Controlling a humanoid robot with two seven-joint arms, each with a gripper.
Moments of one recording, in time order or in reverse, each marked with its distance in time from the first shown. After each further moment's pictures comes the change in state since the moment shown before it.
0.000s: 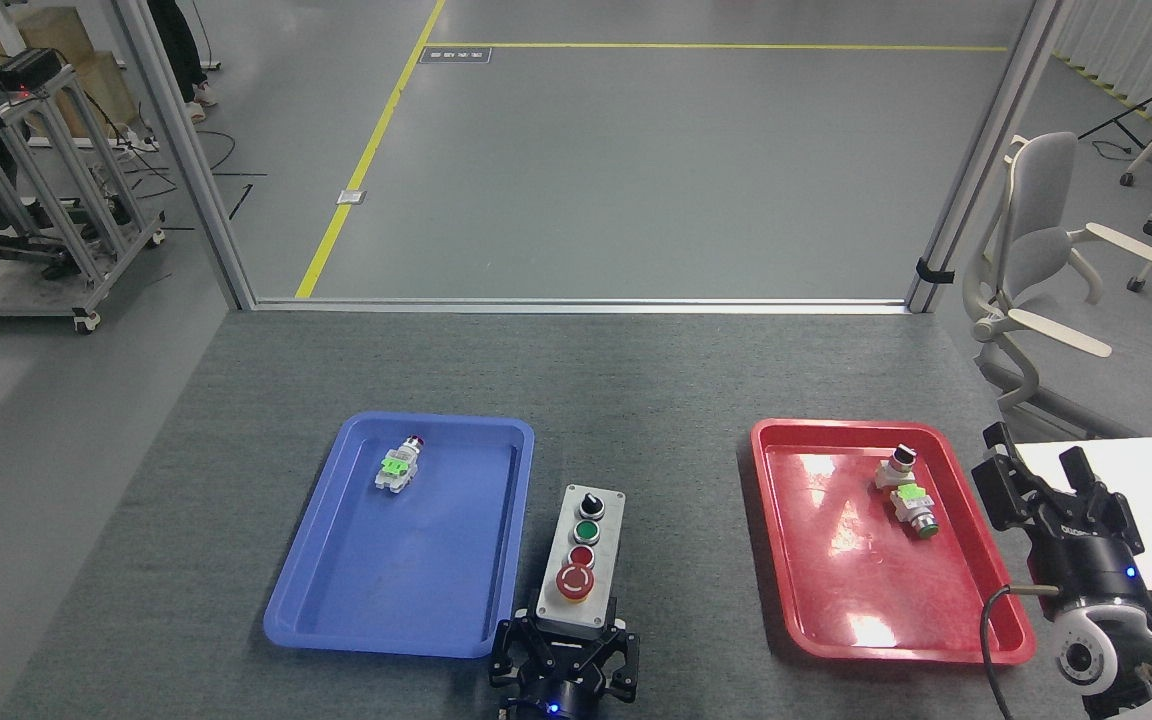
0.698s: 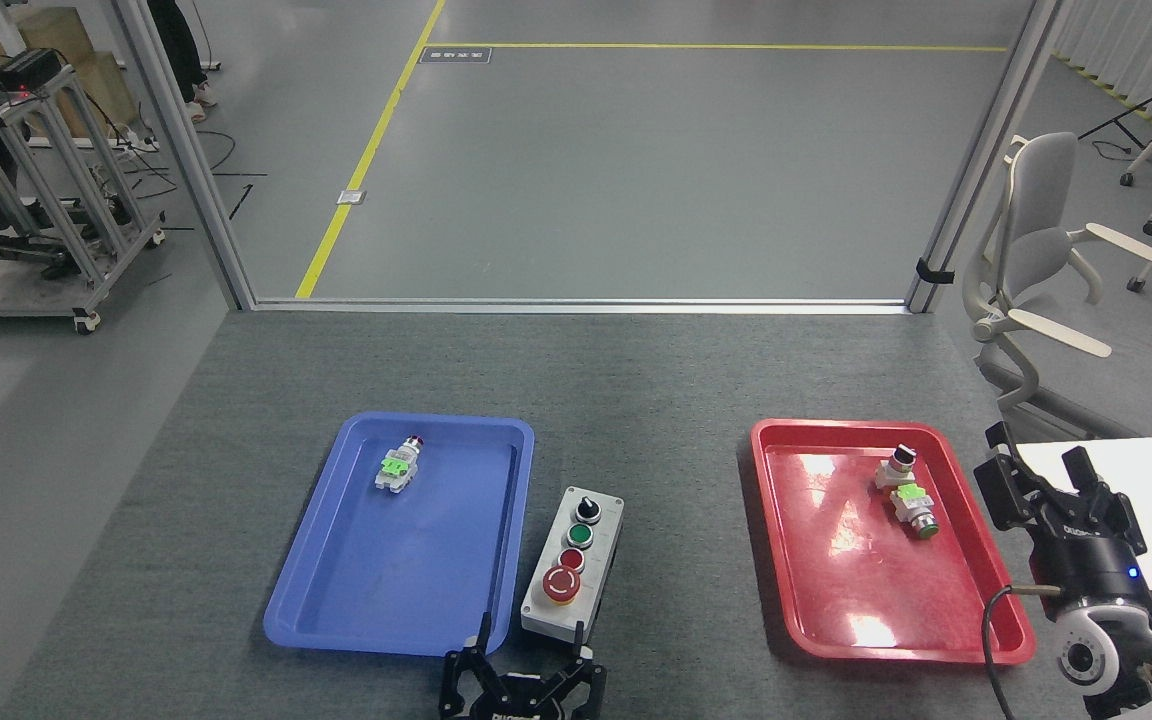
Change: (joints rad) left arm 0.165 0.150 -0.002 -0.300 -0.081 0.063 0.027; right arm 0.001 -0.001 -0.001 0.000 0.000 0.002 0.004
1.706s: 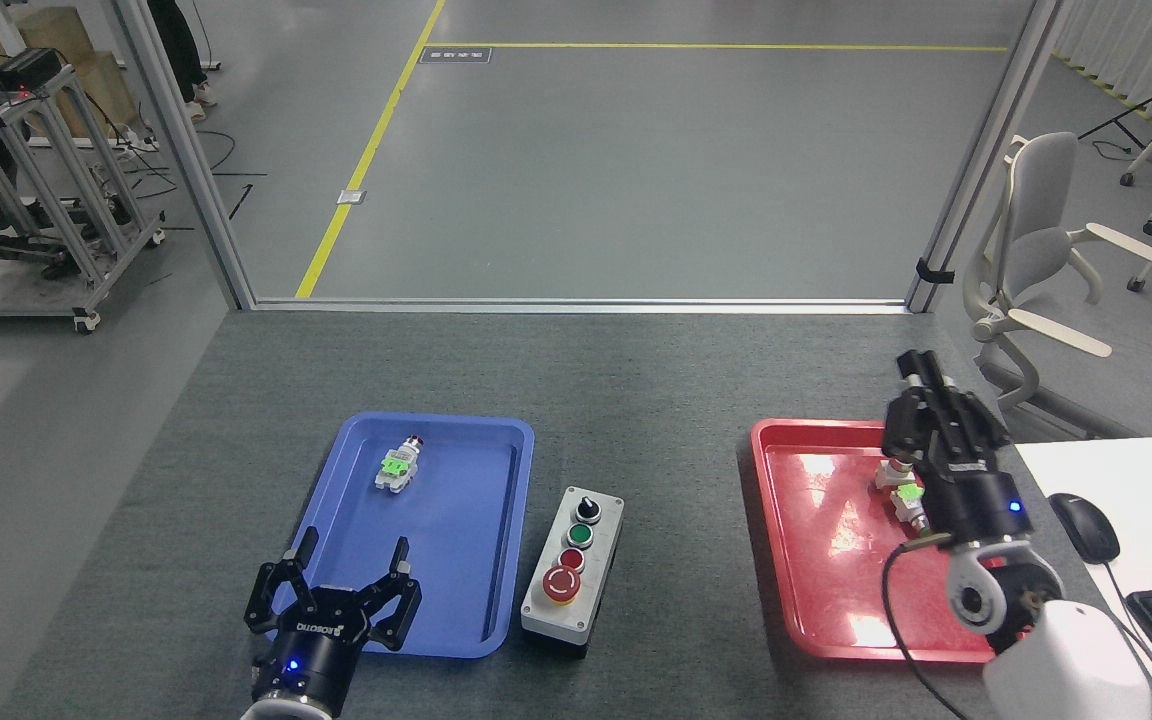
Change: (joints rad) left arm 0.013 0.283 0.399 -0.134 -0.013 -0.436 -0.064; right arm -0.161 -0.014 0.333 0.048 0.000 -0.040 -0.222
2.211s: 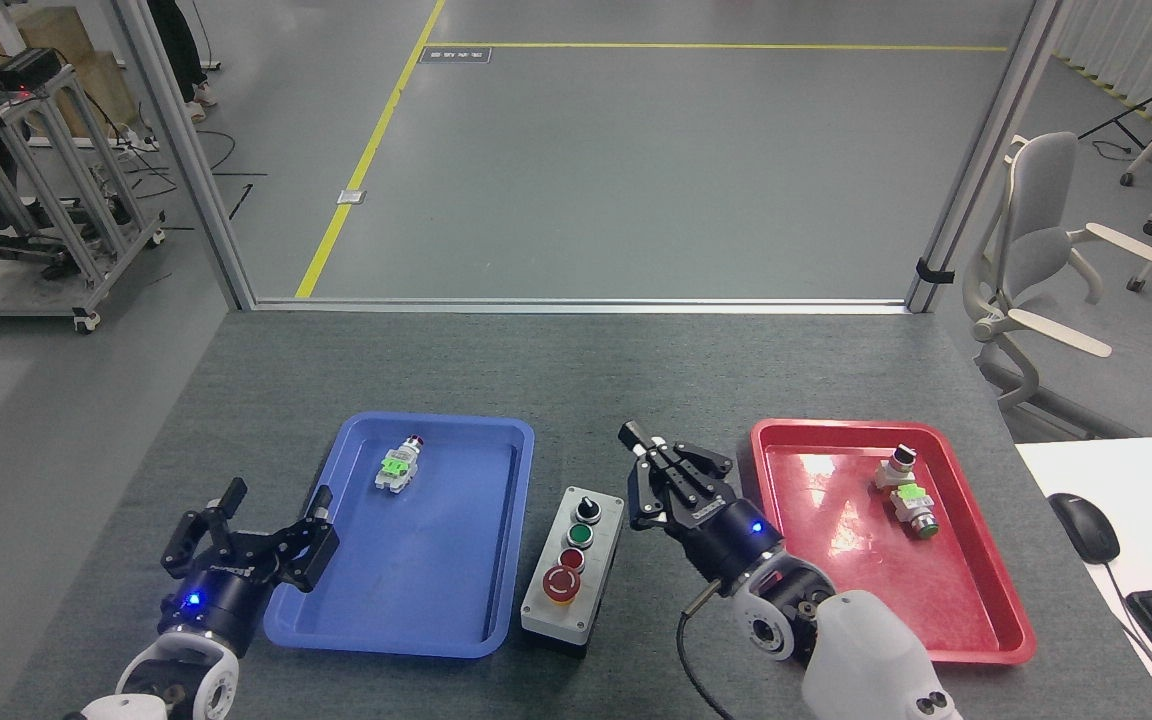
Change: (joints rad) left arm -0.077 0.020 0.317 0.103 0.016 -0.380 -0.119; right arm -0.130 0.140 0.513 0.095 -0.016 0.001 0.058
